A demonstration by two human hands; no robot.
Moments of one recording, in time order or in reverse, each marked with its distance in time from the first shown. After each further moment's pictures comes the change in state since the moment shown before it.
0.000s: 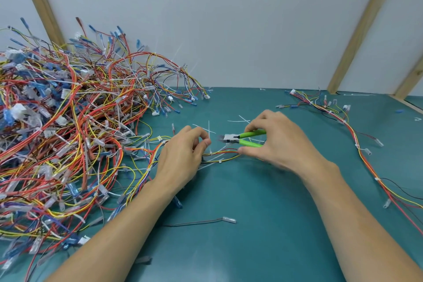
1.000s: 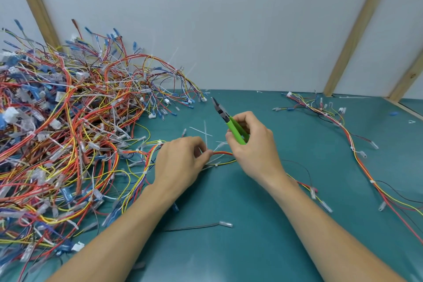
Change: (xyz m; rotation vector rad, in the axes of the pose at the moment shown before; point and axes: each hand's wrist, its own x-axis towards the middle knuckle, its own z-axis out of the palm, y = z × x) left_hand -0.002 0.007 0.003 0.172 0.010 -0.032; right_hand -0.003 -0.045 0.033 0.602 0.297 0.124
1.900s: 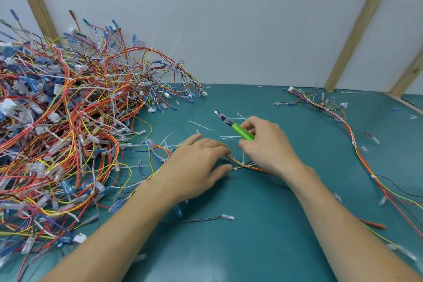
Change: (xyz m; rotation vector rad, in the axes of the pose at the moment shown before) left_hand -0.011 0.015 -0.014 0.204 -0.334 0.489; right_hand 0.011 0.011 -0.022 -0.393 -0.239 0.222
